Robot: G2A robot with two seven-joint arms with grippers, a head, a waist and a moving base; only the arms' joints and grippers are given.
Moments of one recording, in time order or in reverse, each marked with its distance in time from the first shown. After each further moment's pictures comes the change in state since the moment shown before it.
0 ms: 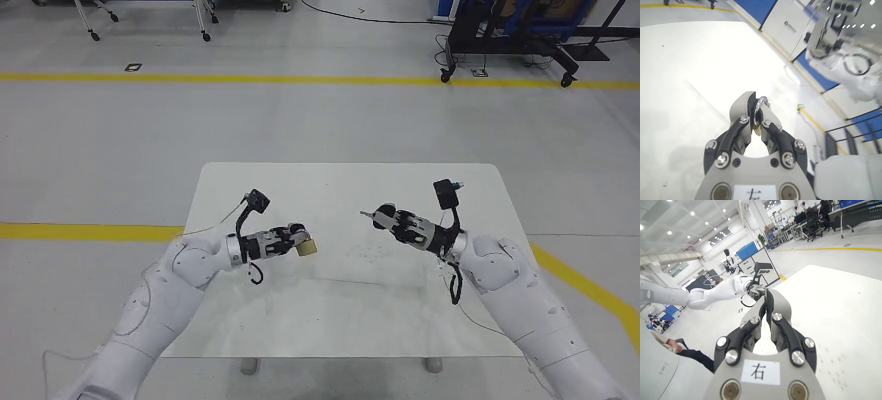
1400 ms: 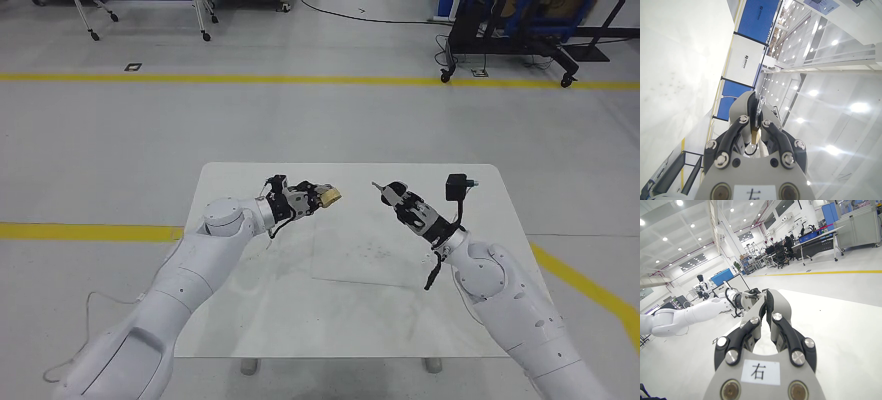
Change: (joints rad) left arm -0.240 -0.174 0.163 0.235 -0.949 0.869 -0.110; right arm -0.070 -0.036 0.051 -0.087 -0.284 0.252 -0.337
